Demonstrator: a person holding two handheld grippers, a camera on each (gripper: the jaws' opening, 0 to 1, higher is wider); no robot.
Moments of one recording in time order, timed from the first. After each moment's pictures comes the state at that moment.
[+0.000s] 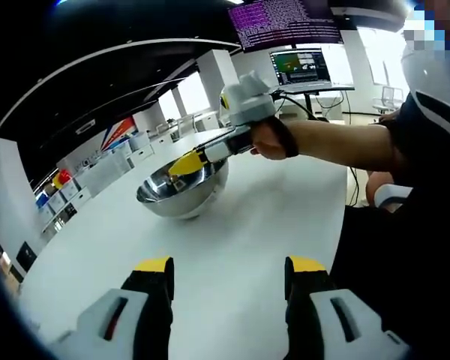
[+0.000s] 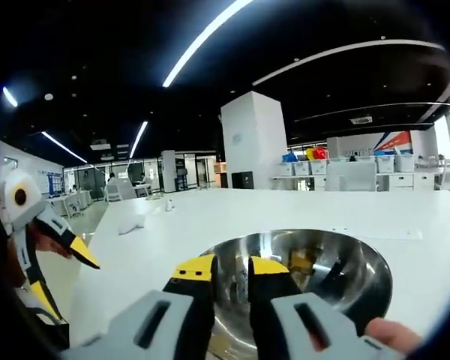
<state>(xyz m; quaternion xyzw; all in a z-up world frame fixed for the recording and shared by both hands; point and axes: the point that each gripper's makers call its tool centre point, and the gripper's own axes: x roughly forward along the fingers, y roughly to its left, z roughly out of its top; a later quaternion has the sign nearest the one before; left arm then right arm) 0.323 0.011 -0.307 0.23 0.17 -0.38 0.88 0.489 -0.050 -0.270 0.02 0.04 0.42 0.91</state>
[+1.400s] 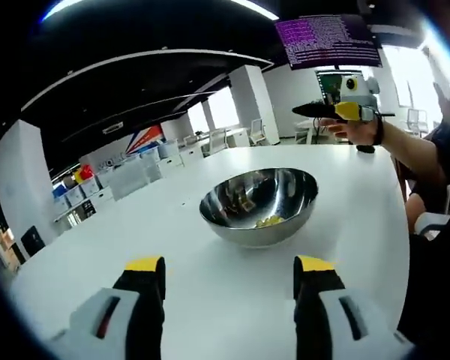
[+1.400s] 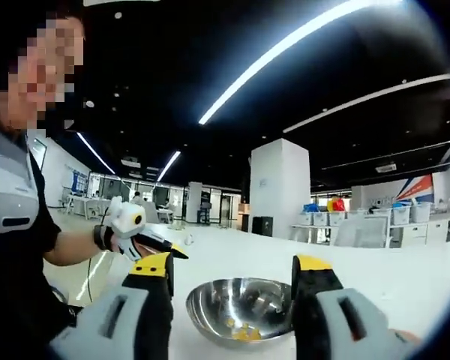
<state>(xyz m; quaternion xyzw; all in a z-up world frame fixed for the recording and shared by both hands) 0.452 0.049 -0.281 0.16 0.12 -0.33 0.92 0.451 -0.167 -0.189 0.03 -0.09 0.49 0.87</state>
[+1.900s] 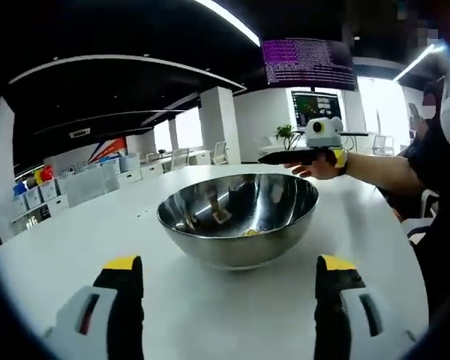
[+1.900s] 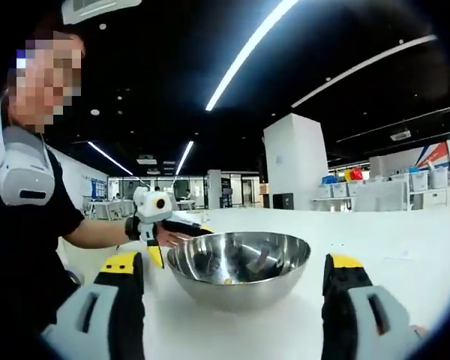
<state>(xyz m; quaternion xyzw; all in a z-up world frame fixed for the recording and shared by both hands) 0.490 -0.006 -0.322 0.10 0.07 -0.47 0.88 0.489 -0.167 -0.279 0.03 -0.01 0.55 0.83</state>
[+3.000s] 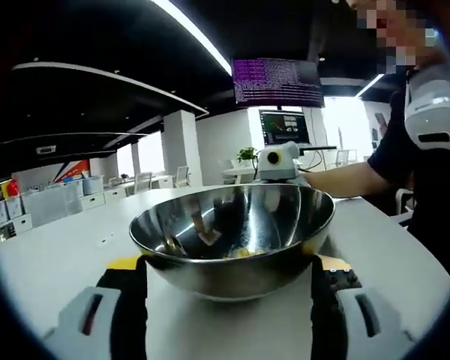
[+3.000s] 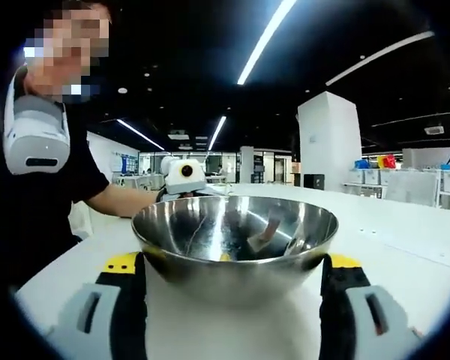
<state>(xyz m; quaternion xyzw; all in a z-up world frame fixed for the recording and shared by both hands) 0.515 -0.041 -0.327 0.08 0.02 -0.56 0.83 0.511 -0.118 -0.322 -0.03 0.01 0.62 0.78</state>
